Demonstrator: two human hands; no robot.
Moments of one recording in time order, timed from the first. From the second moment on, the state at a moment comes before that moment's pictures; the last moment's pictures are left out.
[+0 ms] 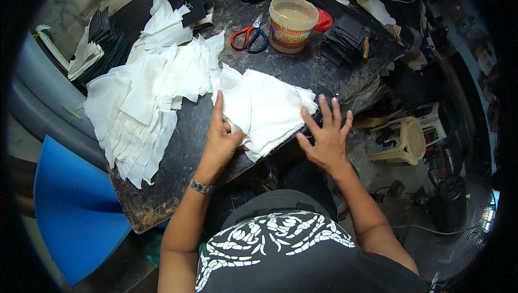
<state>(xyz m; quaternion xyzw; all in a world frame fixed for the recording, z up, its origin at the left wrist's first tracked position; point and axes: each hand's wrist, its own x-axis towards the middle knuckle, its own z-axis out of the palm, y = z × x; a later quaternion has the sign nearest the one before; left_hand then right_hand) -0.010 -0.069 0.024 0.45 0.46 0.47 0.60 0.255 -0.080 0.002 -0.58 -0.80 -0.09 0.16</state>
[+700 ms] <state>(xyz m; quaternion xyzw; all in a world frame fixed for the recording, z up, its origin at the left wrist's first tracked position) 0.006 -0.086 0.016 0.53 0.53 0.54 0.37 0.151 -0.029 0.052 -0.41 -0.78 0.35 0.31</state>
